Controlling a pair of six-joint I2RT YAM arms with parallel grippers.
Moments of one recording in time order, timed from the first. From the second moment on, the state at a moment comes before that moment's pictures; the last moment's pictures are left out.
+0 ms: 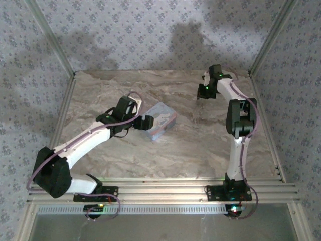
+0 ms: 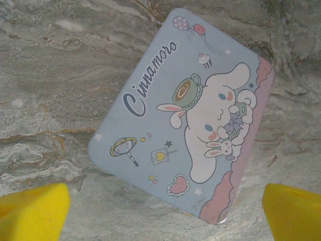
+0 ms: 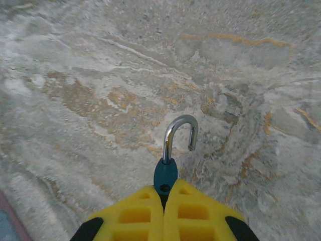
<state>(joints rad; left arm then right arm) -0.60 1.35 0.98 -0.45 0.04 -0.33 0.09 2.24 1.86 -0.77 -0.29 0.17</state>
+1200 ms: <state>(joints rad) -0.32 1.19 0.85 -0.36 0.02 -0.15 0.24 1.42 1.01 -0.40 0.08 0.16</state>
